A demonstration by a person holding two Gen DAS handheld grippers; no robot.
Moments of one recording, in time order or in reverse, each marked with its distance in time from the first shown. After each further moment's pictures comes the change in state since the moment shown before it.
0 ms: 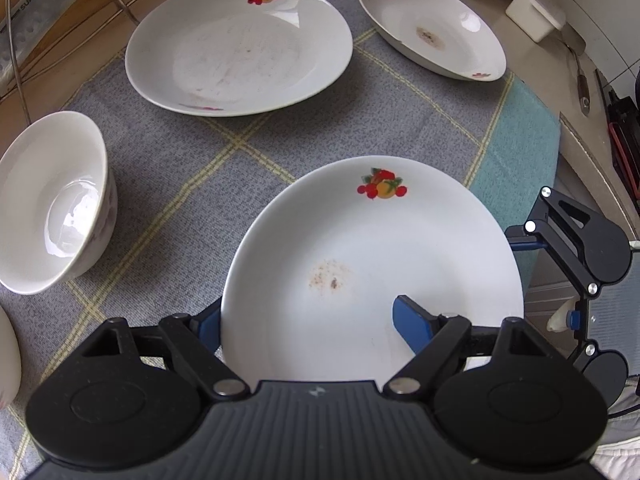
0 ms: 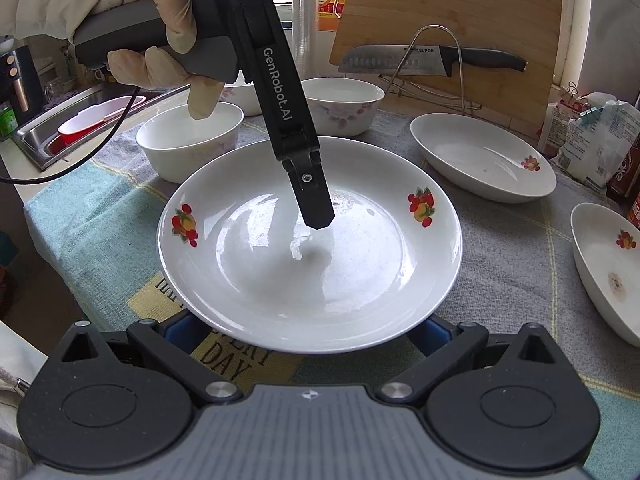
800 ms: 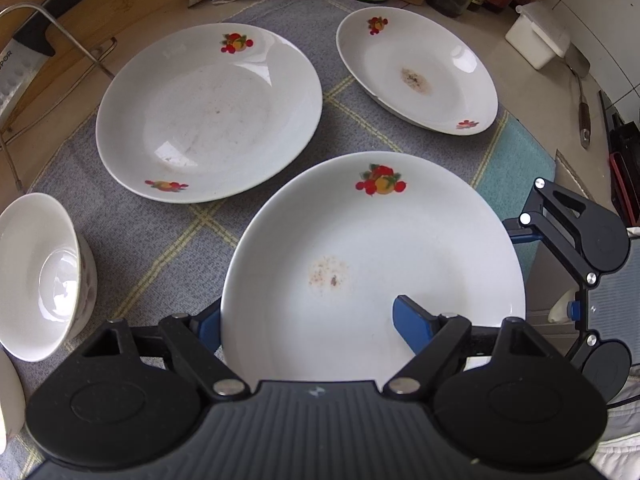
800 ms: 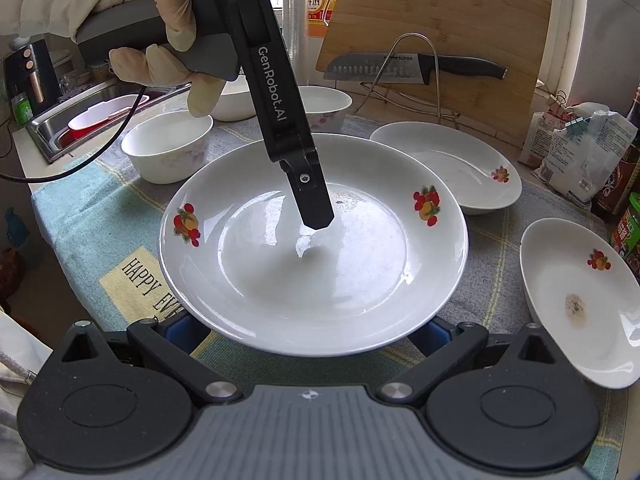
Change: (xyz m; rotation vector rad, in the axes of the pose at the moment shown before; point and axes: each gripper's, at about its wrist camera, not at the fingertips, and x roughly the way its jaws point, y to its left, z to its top) left arm -0.006 -0.032 0.048 -0.011 -0.025 0.014; right arm -0.025 -0.056 0.000 -0.046 0.003 0.030
